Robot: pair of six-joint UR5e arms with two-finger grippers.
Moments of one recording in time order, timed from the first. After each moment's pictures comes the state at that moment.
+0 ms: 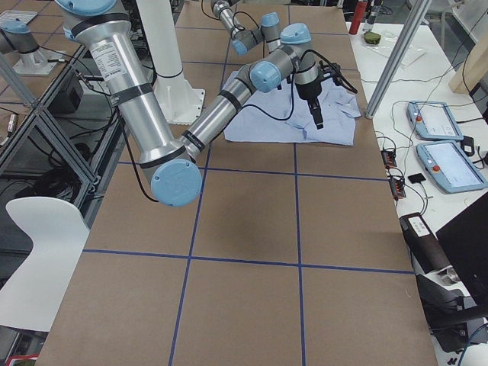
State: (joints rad) left arm -0.61 -2.24 -1.54 -2.21 -1.81 -0.76; right arm 1.12 -1.15 1.98 -1.68 1.94 0.66
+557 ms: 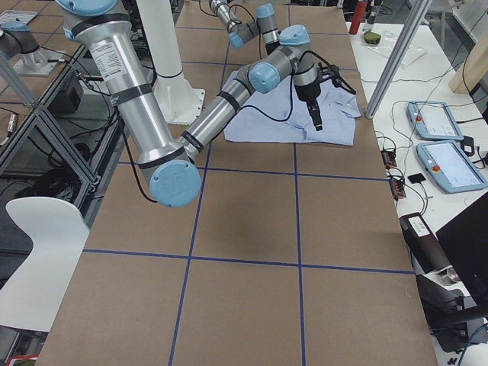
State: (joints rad) left arm -0.62 -2.20 -1.62 -2.21 -1.80 -0.76; right arm 1.12 -1.17 1.99 -1.68 1.93 0.66
